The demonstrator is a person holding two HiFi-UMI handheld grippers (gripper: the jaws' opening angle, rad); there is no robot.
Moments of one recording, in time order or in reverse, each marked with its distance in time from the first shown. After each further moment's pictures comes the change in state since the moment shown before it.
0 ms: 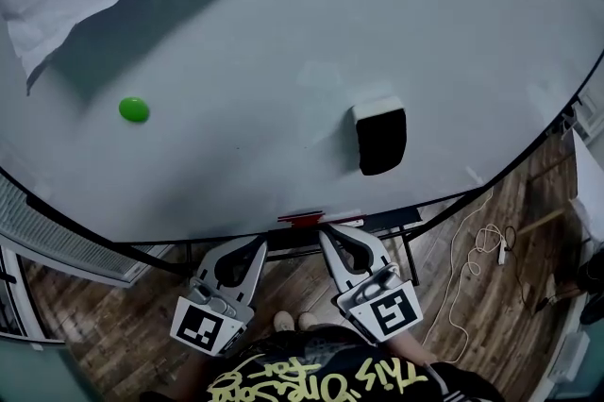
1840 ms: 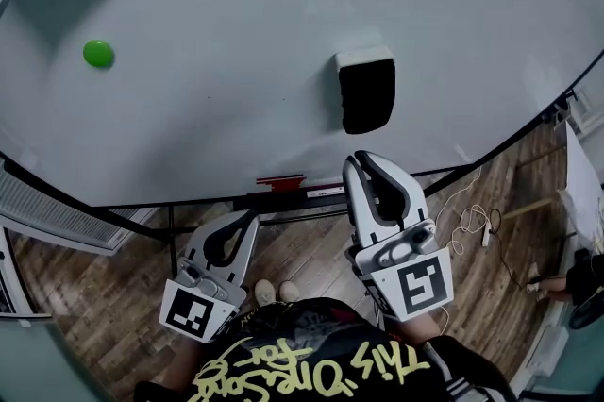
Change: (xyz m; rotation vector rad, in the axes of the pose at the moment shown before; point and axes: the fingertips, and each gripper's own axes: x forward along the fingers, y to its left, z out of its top) left arm -0.001 -0.029 -0.004 -0.026 -0.004 0.040; right arm -0.013 -0.049 0.080 -0.116 -0.045 -0.129
